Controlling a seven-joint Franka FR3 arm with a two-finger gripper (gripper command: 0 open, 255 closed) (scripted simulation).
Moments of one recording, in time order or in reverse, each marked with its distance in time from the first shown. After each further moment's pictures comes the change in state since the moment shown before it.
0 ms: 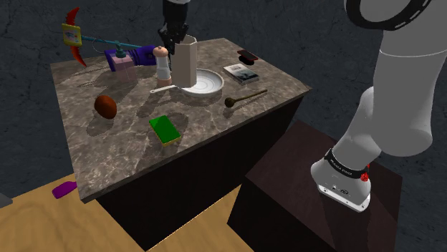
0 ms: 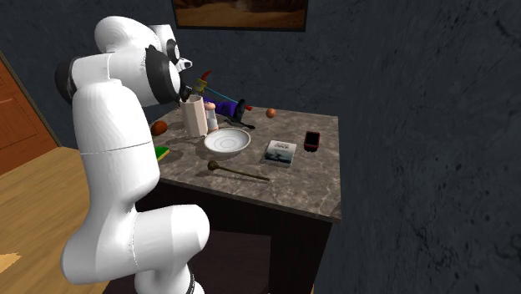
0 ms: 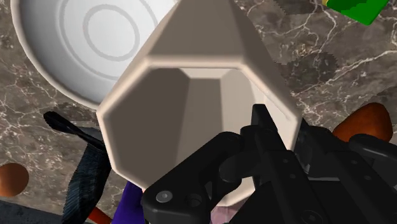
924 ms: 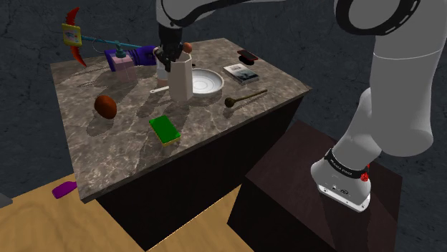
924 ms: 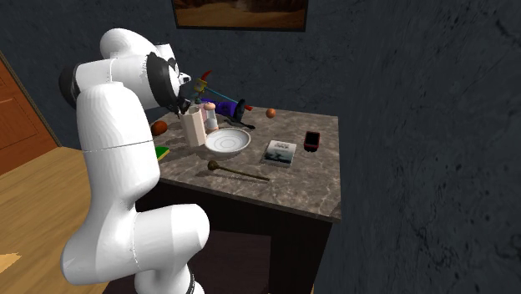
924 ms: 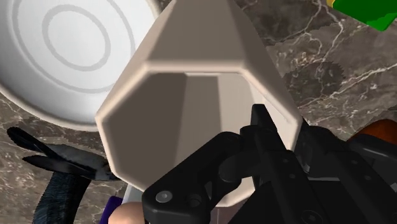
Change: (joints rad) arm 0.019 0.060 0.010 -0.078 0.000 0.145 0.026
